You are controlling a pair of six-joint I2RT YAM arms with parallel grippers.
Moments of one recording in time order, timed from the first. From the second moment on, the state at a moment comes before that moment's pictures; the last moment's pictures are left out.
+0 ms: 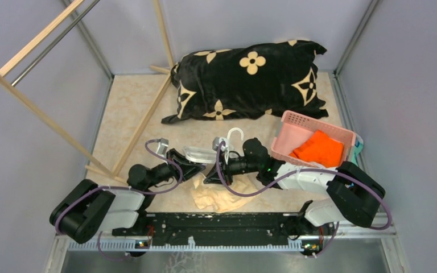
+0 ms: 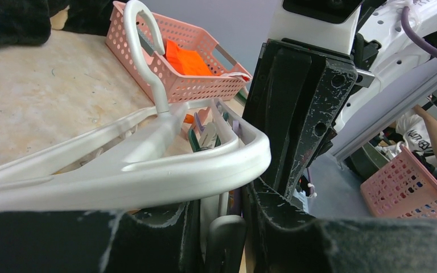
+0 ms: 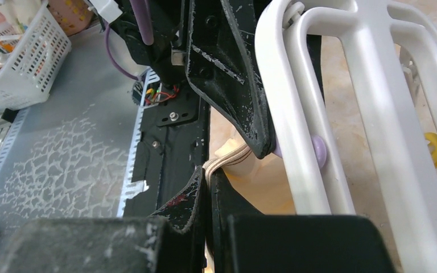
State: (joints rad) left arm -0.52 1.24 0.01 1.51 0.65 -0.76; right arm 0.91 1.34 0.55 0.58 -0.73 0.22
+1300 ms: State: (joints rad) left arm -0.52 1.21 0.01 1.51 0.61 -0.76; right arm 0.90 1.39 0.43 0.92 -0.69 0.48
